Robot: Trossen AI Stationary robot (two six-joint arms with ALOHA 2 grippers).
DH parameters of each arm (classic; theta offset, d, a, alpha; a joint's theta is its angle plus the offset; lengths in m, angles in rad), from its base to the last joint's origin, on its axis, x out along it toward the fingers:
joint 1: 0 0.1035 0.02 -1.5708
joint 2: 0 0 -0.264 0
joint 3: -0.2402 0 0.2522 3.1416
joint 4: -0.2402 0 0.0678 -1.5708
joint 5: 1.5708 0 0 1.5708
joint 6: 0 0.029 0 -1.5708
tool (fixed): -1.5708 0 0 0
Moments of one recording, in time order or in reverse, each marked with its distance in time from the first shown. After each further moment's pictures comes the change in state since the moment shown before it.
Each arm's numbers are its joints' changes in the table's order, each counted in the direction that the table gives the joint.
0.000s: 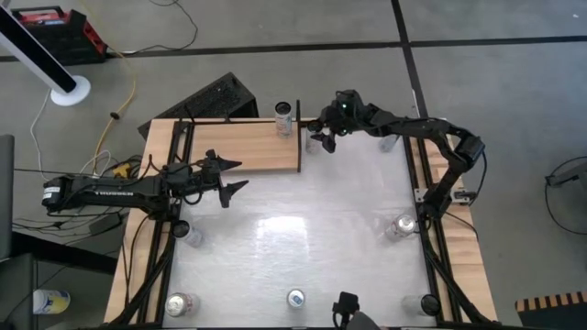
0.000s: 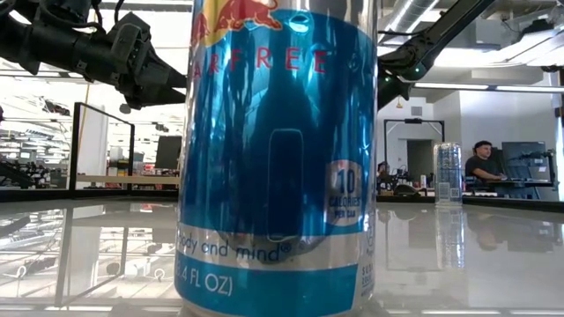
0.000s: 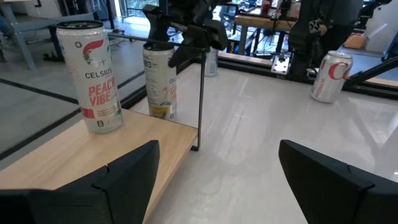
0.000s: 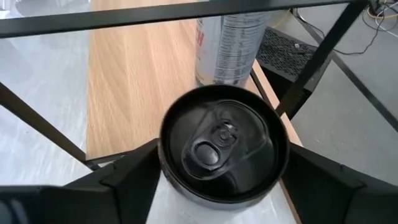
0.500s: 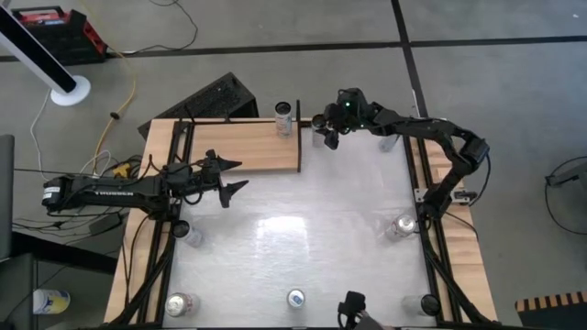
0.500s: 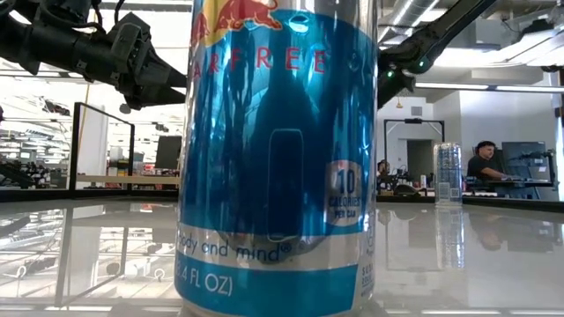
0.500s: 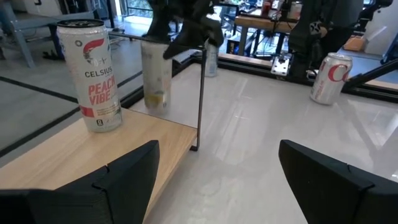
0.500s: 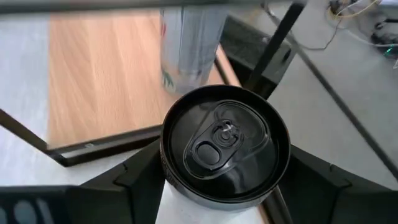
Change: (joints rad) left arm 0.000 0.000 0.000 0.001 0.000 -0.010; right arm 0.002 -0.071 0.001 -0.040 -0.112 -0.035
